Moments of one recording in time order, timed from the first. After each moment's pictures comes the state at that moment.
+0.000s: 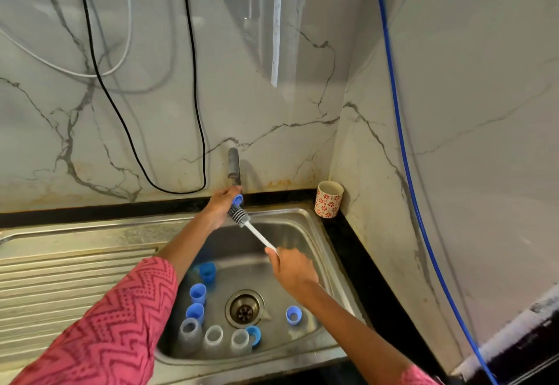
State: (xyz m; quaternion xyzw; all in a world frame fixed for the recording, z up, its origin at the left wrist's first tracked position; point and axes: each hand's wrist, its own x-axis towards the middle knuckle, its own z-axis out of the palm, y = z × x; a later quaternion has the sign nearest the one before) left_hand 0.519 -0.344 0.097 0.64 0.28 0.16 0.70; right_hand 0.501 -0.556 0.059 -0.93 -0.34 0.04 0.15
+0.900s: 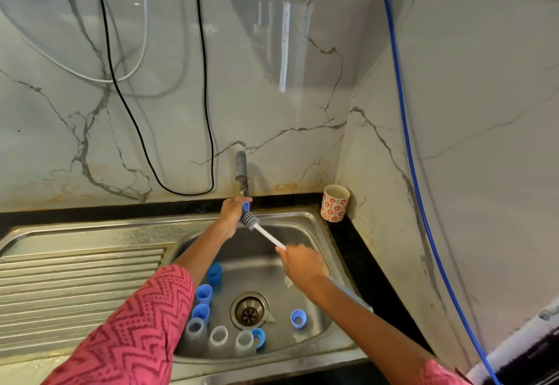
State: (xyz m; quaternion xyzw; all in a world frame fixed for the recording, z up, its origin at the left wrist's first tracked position) left_hand 0.517 -0.357 0.088 0.60 0.35 0.17 0.70; right_hand 0.508 -0.557 0.072 -0.93 -0.35 0.01 0.05
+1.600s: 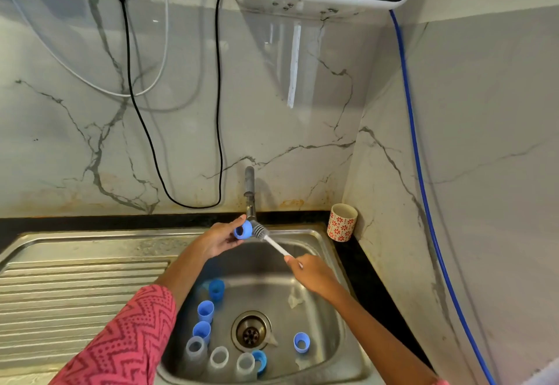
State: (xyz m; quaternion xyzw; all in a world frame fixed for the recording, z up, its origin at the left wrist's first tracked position) left_hand 0.483 -0.325 0.087 0.55 0.34 0.07 0.76; right_hand 0.548 -0.552 0.065 -0.92 -0.30 0.13 0.21
